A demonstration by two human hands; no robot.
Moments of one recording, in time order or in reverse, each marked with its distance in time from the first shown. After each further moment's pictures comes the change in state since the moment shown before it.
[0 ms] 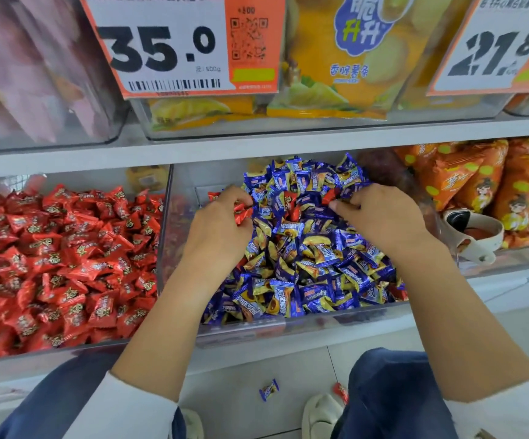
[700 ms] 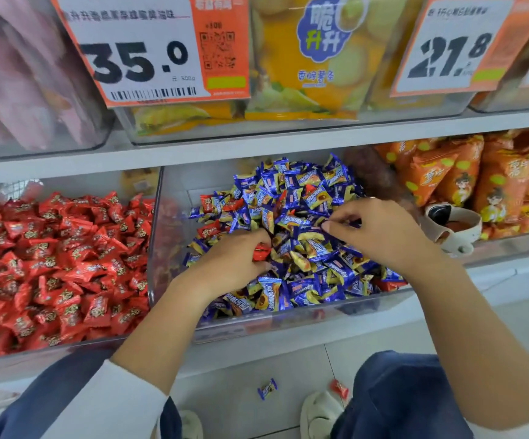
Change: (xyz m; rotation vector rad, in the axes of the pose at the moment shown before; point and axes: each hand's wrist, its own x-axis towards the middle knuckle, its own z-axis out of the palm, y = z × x) left_hand -0.007 -0.004 0.024 0.289 -0.510 0.130; right_hand -0.031 0.020 -0.006 0.284 -0.051 -0.139
